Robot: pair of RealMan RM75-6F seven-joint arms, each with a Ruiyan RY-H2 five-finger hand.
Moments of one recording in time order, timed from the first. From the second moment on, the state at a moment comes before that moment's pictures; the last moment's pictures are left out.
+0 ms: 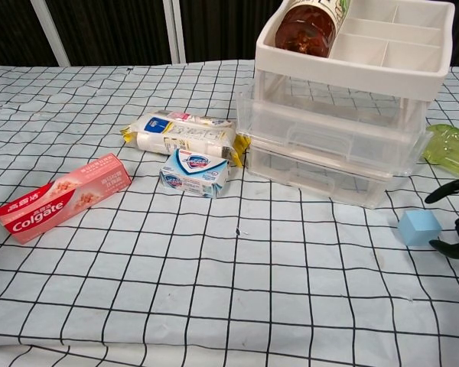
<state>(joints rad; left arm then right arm) -0.09 -1.18 -0.03 -1.58 1.56 1.53 0.00 0.25 -1.58 0.11 -1.75 -0.95 1.34 -0.26</state>
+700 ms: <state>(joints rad) -0.09 -1.18 -0.03 -1.59 1.56 1.53 -0.01 0.26 -1.64 0.16 -1.68 -0.89 1.30 -0.28</state>
